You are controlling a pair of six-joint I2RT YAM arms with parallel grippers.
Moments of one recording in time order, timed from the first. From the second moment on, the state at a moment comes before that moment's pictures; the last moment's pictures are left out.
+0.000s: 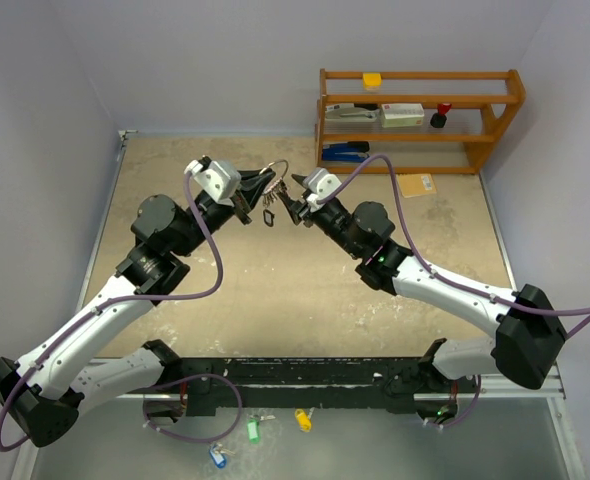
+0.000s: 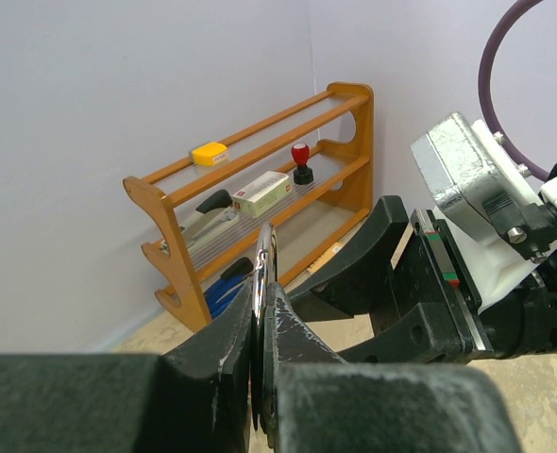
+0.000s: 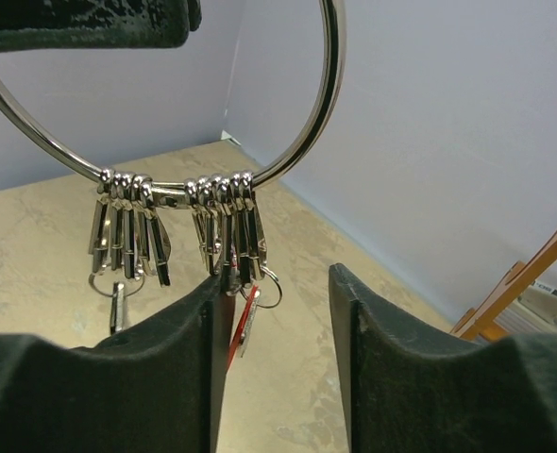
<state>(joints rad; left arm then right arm) -0.67 0.97 0.99 0.25 0.16 0.09 0.84 1.32 0.90 0.62 0.03 -0.28</state>
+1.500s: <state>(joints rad) -0.67 0.98 0.93 0.31 0.04 0.04 0.84 1.15 1.09 0.27 0.32 -0.48</state>
